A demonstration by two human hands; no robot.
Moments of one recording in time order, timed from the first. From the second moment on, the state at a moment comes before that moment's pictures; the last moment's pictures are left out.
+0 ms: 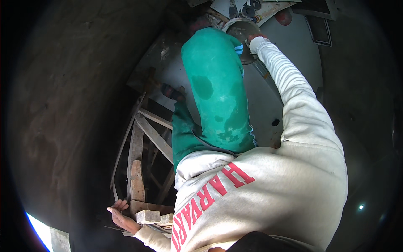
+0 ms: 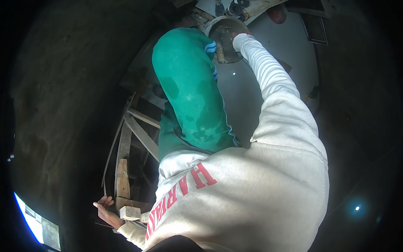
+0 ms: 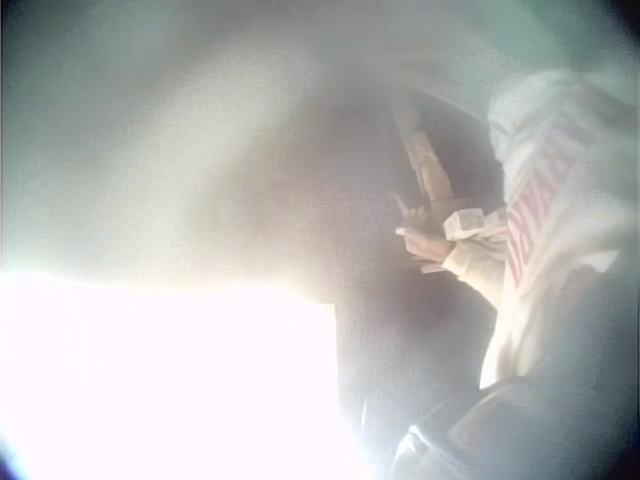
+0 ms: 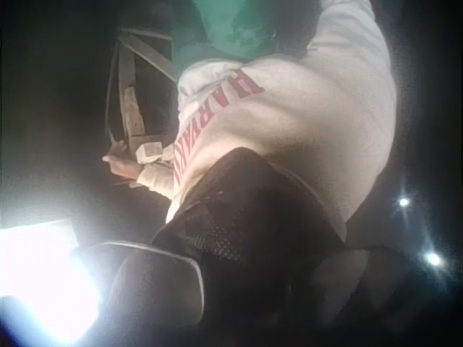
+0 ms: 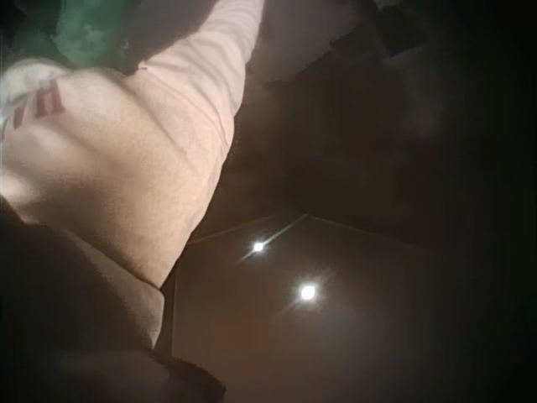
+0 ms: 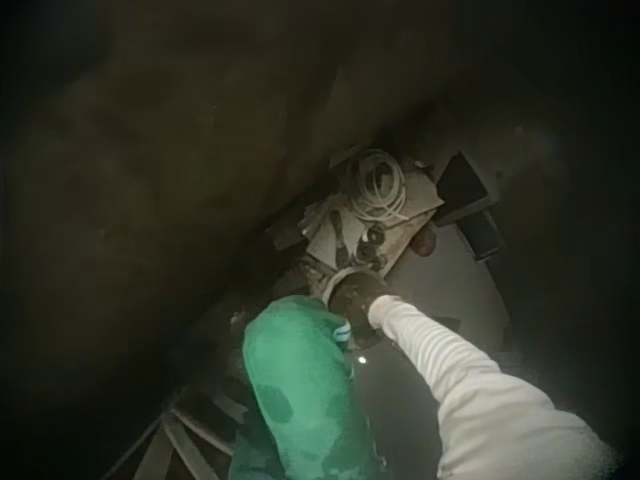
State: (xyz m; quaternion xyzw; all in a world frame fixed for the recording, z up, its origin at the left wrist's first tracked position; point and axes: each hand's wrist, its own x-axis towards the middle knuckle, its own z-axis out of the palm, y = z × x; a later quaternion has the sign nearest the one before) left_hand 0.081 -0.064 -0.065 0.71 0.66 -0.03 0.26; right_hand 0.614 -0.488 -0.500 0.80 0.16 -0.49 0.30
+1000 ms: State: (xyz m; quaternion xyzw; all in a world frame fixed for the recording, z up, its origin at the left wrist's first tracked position) left_hand 0.097 -0.072 -0.066 0.71 0.65 0.05 0.27; right_hand 0.707 -0.542 -0.361 0.71 0.16 -0.58 -0.38
